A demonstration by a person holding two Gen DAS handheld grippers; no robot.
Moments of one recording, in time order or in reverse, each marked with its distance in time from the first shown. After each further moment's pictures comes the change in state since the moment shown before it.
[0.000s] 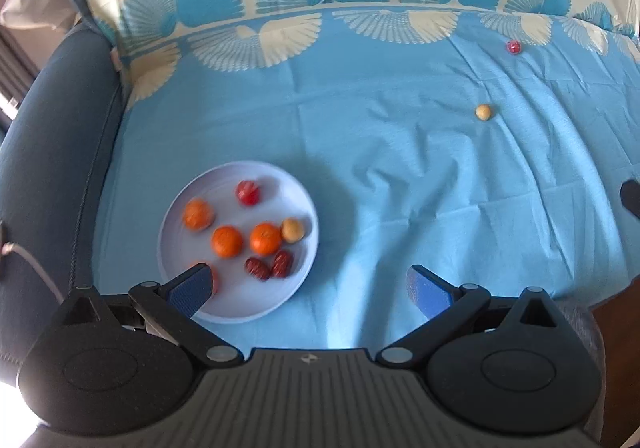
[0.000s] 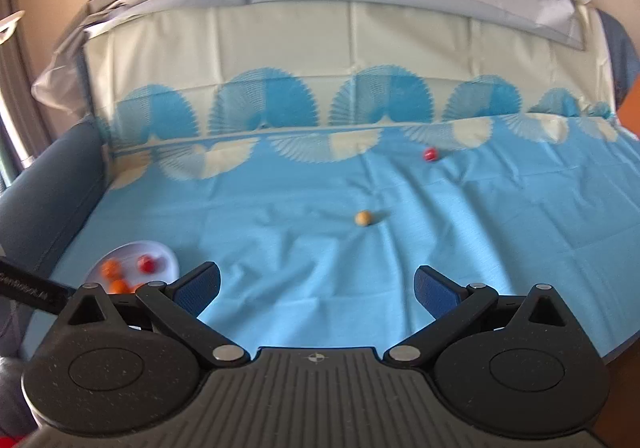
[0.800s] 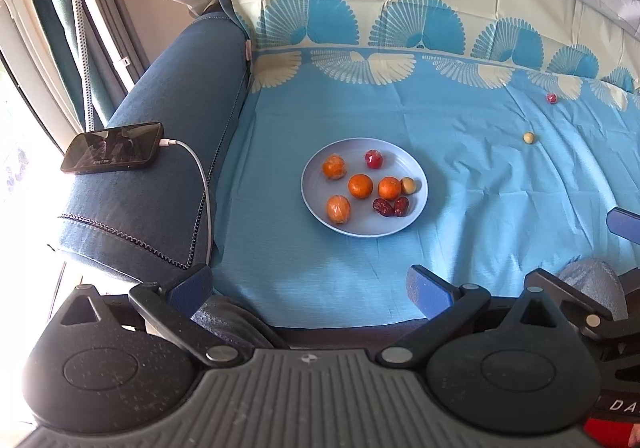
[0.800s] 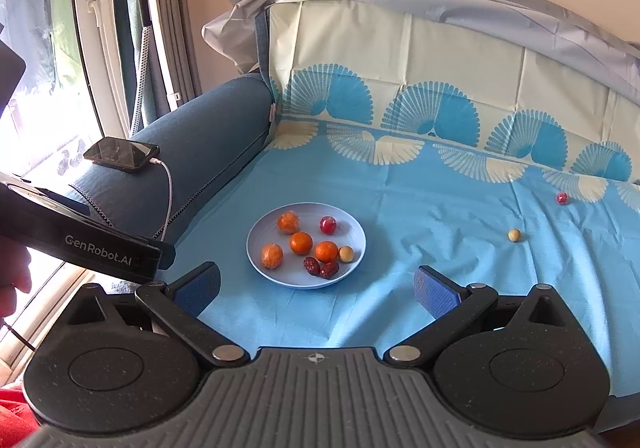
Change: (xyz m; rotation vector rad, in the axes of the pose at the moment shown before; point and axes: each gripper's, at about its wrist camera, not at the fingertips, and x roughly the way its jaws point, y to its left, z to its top) left arm -0.129 0.135 -0.167 -0.181 -0.145 0.092; right arm -0.134 0.190 -0.051 -0.273 0.045 0.352
